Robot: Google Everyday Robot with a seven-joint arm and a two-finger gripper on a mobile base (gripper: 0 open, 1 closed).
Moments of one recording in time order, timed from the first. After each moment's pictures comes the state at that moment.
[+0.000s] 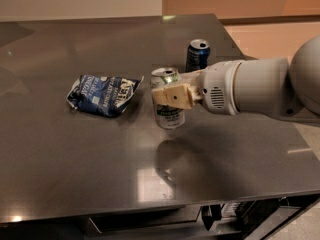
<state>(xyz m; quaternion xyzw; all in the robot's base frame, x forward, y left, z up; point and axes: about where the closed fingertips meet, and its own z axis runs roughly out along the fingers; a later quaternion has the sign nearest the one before) 0.482 -0.023 0.946 -0.78 -0.32 -0.45 0.28</state>
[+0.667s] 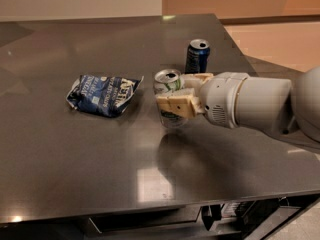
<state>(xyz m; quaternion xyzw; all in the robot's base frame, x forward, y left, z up) 0.484 -0.031 0.936 -0.74 -0.36 -0.52 0.23</state>
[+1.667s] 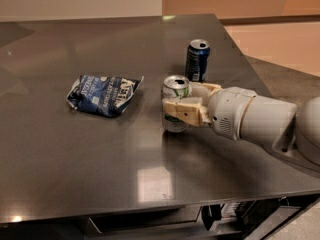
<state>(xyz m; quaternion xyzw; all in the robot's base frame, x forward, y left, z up) 0.489 -0.049 0.919 -0.72 -0.31 -0.56 0.26</state>
